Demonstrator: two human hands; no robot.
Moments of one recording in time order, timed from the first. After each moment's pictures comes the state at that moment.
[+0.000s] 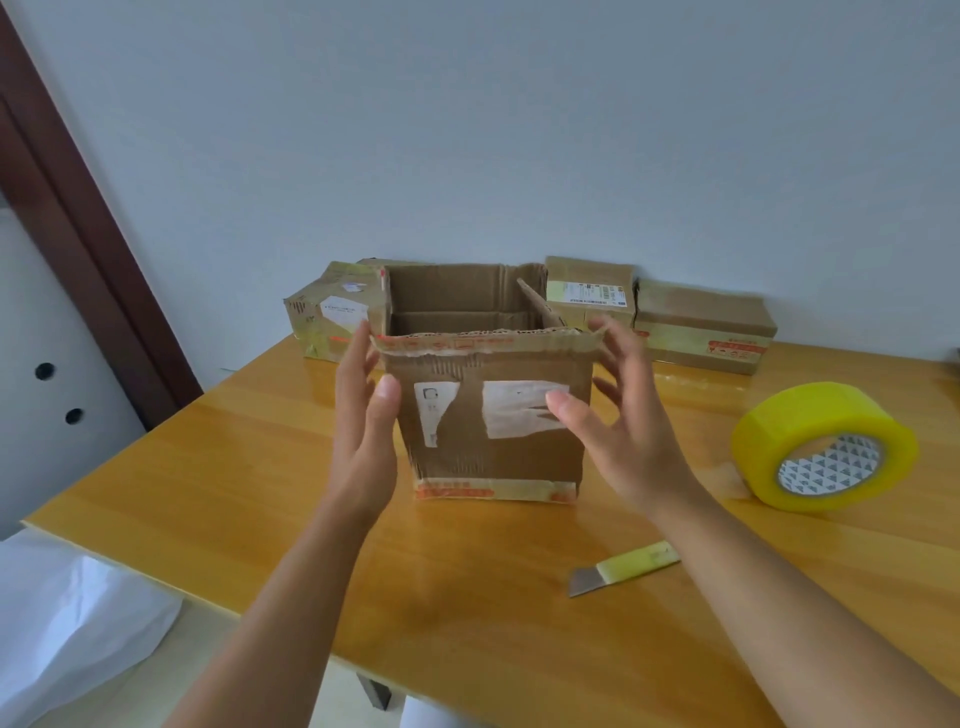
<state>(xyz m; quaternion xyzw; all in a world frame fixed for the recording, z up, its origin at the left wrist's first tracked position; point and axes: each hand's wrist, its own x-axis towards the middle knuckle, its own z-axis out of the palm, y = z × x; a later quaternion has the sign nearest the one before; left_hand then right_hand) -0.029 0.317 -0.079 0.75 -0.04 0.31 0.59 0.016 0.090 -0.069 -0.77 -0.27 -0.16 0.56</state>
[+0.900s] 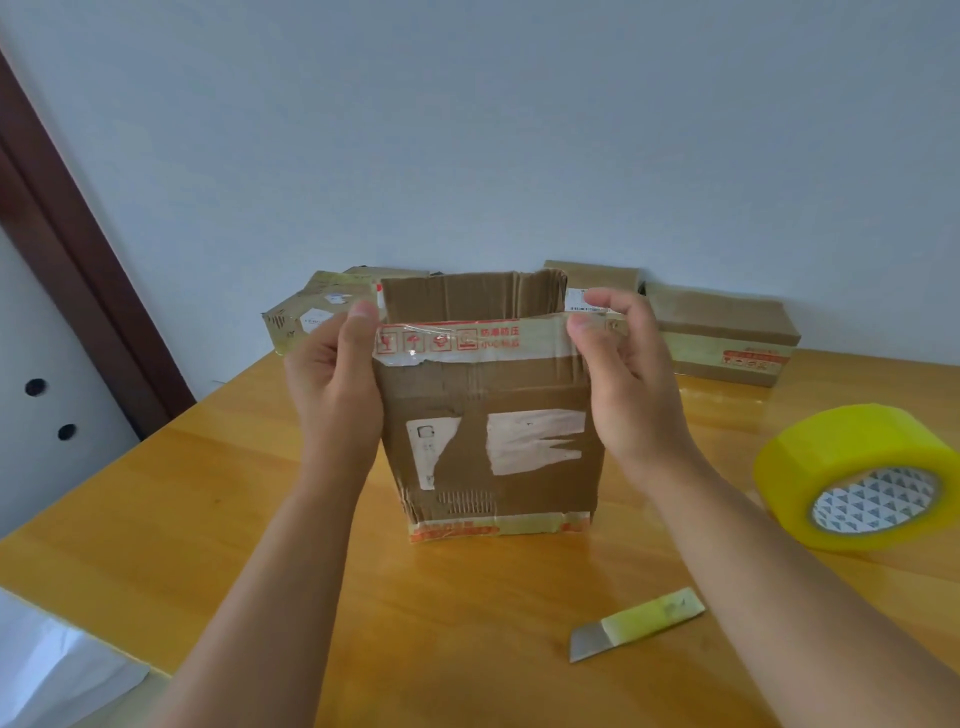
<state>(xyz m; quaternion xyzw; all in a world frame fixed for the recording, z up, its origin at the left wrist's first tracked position) 0.014 0.304 -0.025 0.63 -0.06 0.42 0.65 0.051 0.106 -0.035 -0.70 -0.22 -0.15 0.66</state>
